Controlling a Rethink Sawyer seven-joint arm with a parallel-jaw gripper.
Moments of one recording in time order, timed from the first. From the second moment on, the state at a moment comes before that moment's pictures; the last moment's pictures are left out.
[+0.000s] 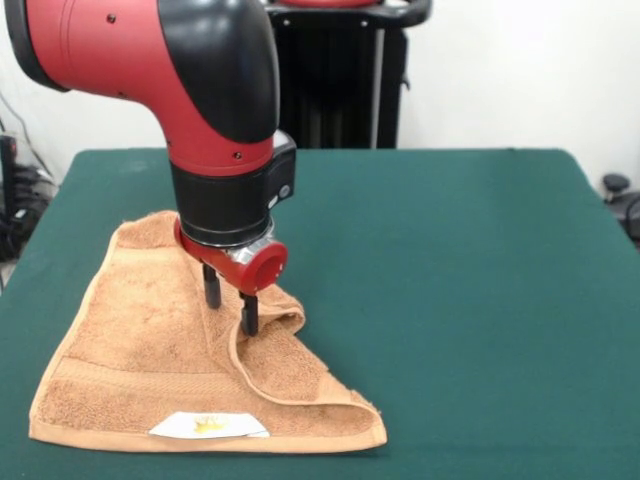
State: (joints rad) arm -0.36 -0.38 0.03 1.32 -0.12 0.62 2.25
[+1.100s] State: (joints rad) arm -0.35 -0.38 0.03 1.32 -0.12 0.62 2.25
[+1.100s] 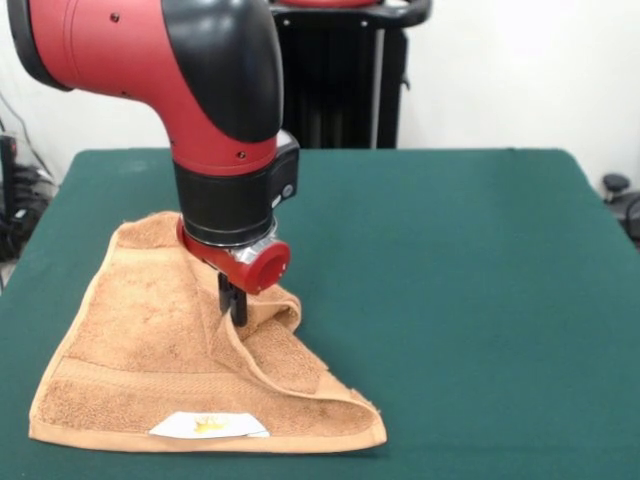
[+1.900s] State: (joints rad) arm -0.31 -0.39 0.03 1.36 -0.04 0.62 2.25
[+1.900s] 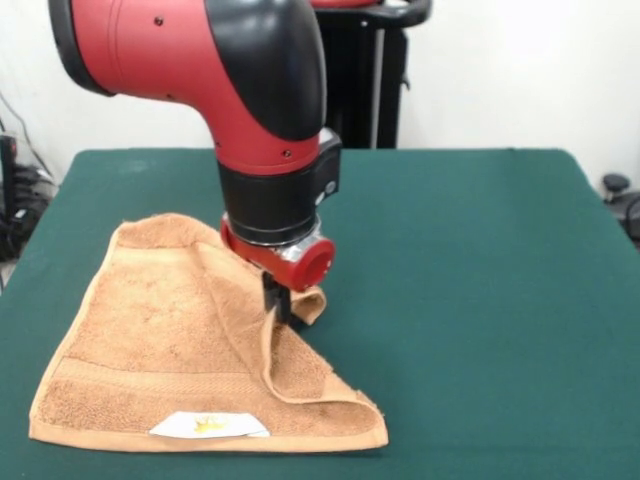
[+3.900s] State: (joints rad) arm -0.24 -0.44 0.10 1.56 0.13 0.46 2.25
